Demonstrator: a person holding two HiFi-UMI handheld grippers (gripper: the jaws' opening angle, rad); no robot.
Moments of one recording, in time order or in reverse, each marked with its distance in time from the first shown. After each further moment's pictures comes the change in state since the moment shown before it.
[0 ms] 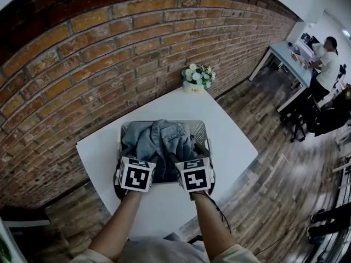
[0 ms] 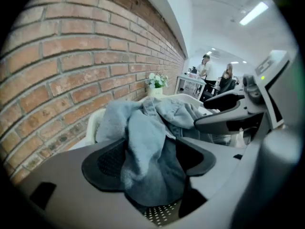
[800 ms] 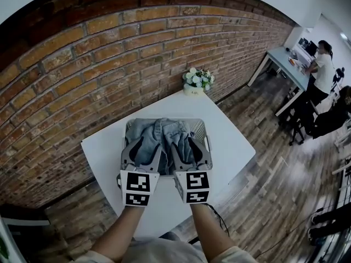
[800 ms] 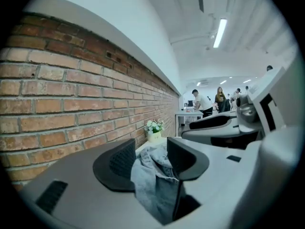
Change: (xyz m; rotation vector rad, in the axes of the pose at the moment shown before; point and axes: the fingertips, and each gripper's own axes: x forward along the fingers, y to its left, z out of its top) left arm -0.099 -0.023 0.065 0.118 -0.559 0.049; right arm -0.079 0.032 0.060 -0.006 -0.513 -0.043
